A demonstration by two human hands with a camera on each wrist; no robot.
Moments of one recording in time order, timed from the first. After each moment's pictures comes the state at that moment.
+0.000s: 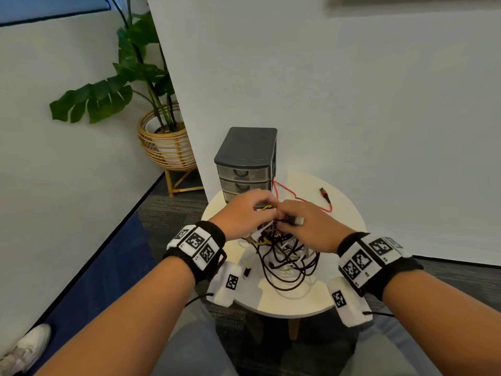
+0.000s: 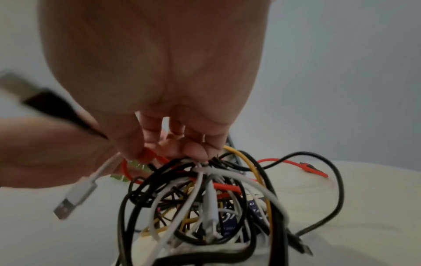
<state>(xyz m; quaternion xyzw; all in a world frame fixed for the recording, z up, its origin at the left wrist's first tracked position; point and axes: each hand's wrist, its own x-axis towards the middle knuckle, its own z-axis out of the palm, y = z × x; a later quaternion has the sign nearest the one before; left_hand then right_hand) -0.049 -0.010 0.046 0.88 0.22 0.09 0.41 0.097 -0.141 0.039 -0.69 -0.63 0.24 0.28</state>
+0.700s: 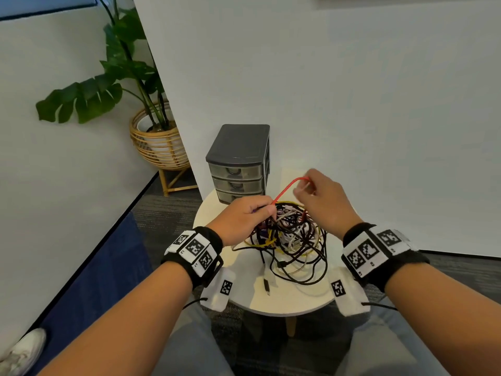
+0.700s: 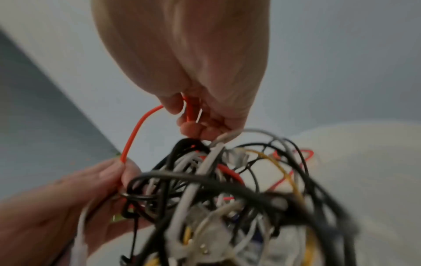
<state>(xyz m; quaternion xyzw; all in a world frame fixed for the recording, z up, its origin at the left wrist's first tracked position) -0.044 -0.016 0.031 0.90 0.18 0.09 0.39 0.127 -0.141 0.042 -0.79 -0.43 0.14 0.41</state>
